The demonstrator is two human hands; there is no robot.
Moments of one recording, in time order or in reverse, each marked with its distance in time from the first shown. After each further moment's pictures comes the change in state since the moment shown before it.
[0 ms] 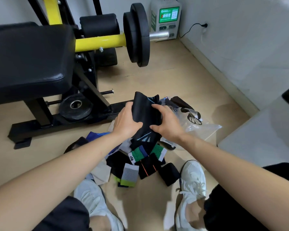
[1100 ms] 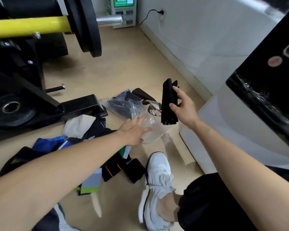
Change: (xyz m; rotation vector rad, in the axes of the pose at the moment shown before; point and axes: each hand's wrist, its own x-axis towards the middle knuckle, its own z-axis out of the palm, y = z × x) left_hand 0.027 0.058 0.167 0.845 -0.597 0.709; right_hand -0.031 0.110 -0.148 0.047 0.346 0.258
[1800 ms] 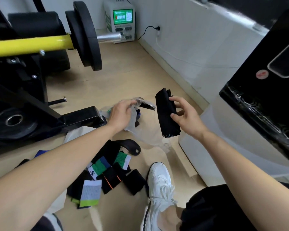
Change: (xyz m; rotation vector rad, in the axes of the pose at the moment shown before) left_hand -0.002 -0.051 -0.060 -0.886 0.720 -0.344; right_hand -0.013 -0.015 -0.029 0.086 -0.110 -0.091
